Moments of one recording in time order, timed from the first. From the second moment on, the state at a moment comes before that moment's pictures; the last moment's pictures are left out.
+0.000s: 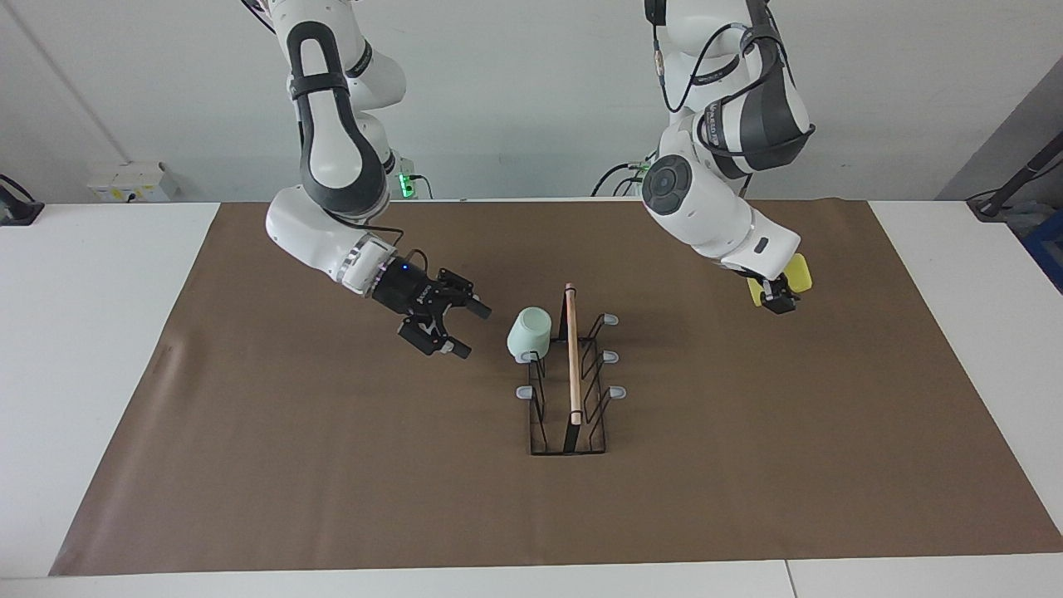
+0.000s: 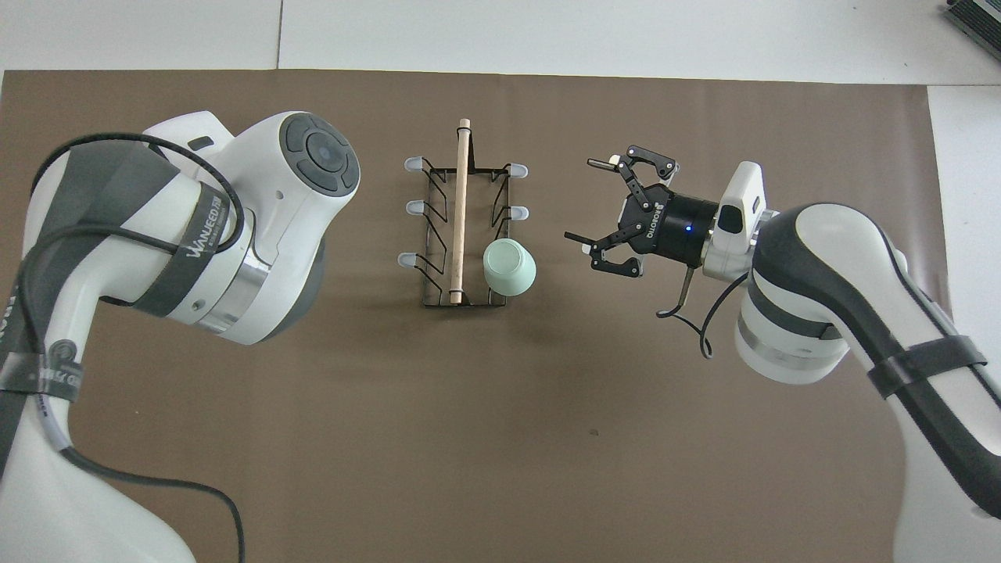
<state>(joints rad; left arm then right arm) -1.17 0.36 0.86 -1.64 0.52 1.58 -1.81 0.15 0.18 0.07 -1.99 1.53 2.33 -2.36</state>
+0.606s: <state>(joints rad) -1.23 0.48 0.85 -1.52 0.45 1.53 -1.98 -0.06 0.18 0.07 -1.91 1.00 2.02 -2.26</state>
